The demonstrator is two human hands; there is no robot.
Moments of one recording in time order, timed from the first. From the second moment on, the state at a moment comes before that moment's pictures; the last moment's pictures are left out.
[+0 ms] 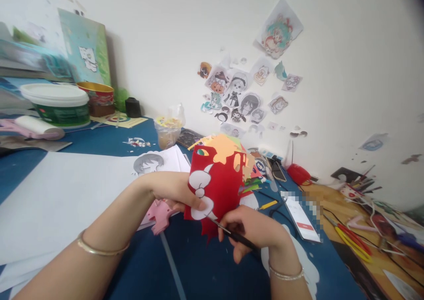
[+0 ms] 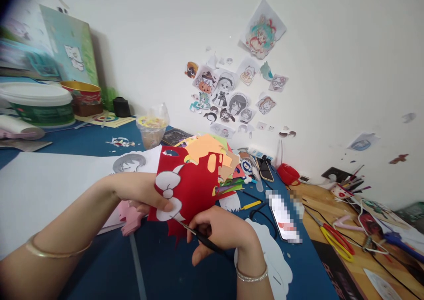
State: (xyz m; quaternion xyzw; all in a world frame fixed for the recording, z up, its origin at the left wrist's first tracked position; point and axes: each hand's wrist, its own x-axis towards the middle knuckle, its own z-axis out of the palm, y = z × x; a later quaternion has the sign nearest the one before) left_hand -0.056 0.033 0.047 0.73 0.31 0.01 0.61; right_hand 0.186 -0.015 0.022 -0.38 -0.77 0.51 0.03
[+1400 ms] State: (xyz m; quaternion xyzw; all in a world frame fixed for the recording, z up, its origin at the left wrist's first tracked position) left_hand -0.057 0.035 0.044 0.70 0.28 0.03 0.66; right_hand 0.179 -0.016 0.026 -0.38 -0.76 0.53 0.03
